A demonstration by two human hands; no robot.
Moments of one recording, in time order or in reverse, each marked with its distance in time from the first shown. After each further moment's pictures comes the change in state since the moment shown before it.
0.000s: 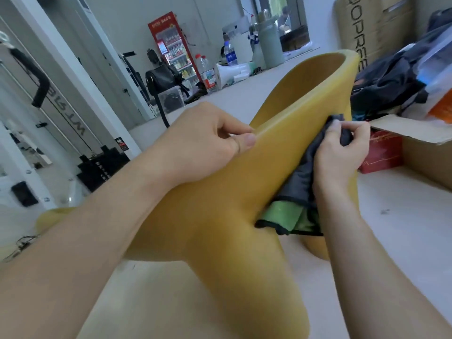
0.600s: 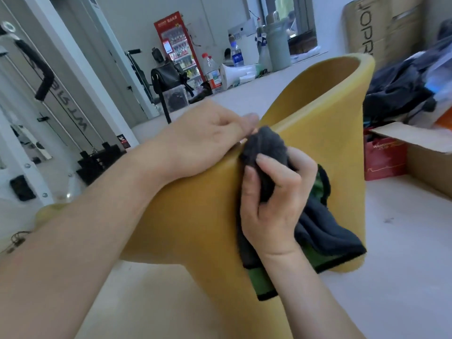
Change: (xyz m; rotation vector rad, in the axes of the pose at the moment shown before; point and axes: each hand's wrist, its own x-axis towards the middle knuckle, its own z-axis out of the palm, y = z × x) left_hand 0.004 -0.022 -0.010 -0.061 -0.105 0.078; right_hand -0.110 -0.024 0.011 0.027 -0.201 -0.722
